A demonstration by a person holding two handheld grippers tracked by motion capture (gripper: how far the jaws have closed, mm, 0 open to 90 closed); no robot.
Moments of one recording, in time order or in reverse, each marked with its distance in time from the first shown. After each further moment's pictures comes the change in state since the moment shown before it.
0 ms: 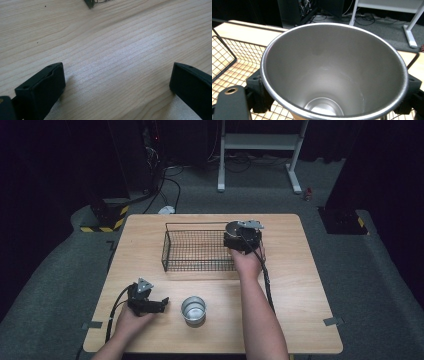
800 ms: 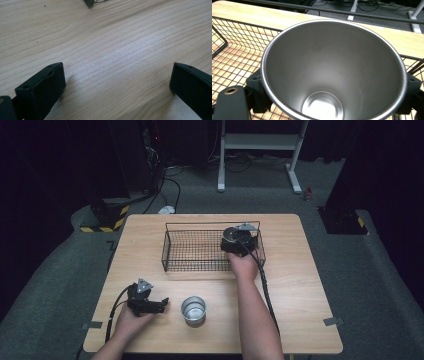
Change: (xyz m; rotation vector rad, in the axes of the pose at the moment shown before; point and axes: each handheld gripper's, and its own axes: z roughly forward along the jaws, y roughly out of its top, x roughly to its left) left arm 0.000 -0.001 -0.001 0.001 -0.003 0.007; right arm 0.004 -0.013 0.021 0.093 -0.006 -0.013
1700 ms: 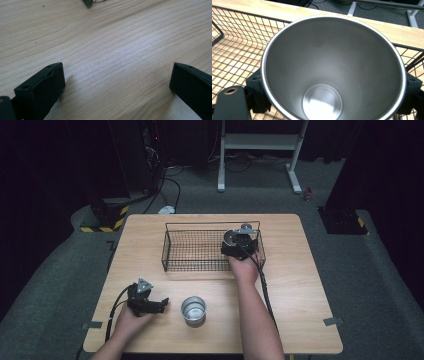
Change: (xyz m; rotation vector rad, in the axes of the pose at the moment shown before) left arm 0.001 0.000 0.000 0.002 -0.009 0.010; right arm 0.002 -0.012 0.001 0.017 -0.013 -0.016
